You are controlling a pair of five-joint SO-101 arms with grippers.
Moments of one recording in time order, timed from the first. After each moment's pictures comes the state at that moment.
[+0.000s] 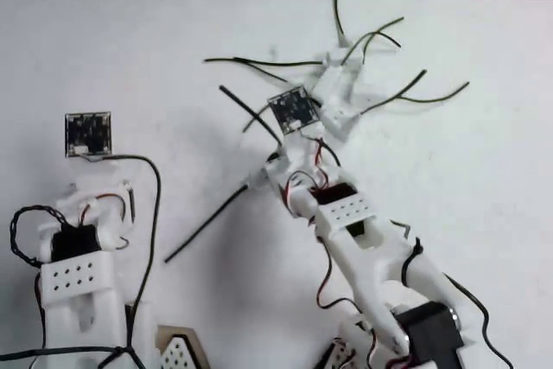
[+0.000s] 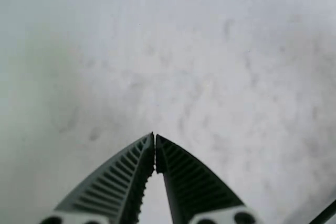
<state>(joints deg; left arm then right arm) -21.1 -56.3 72.1 45.7 -10.1 -25.1 -16.1 56.4 15.4 5.6</state>
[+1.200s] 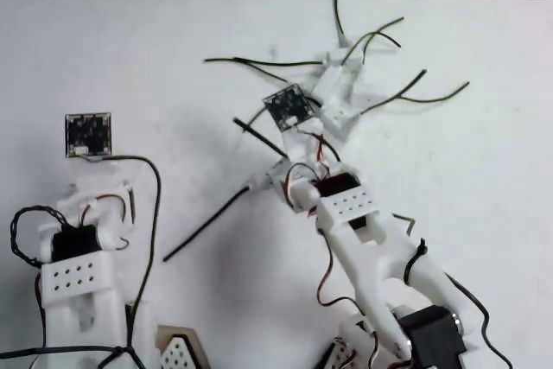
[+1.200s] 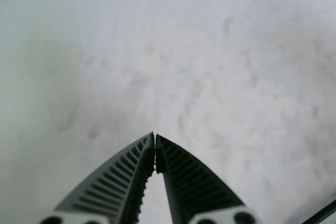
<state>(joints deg) -21.0 -56.4 72.4 45.6 -10.1 -24.6 -15.8 53.0 31.4 9.5</state>
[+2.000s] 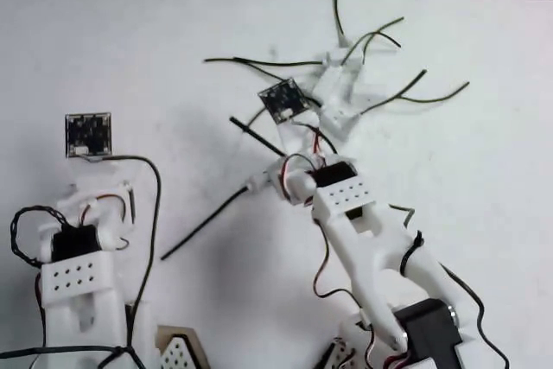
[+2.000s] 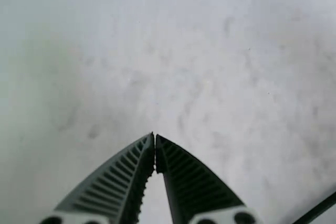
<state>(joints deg) -21.0 -56.4 72.4 45.6 -10.1 -25.0 -15.4 46.2 35.7 9.5</state>
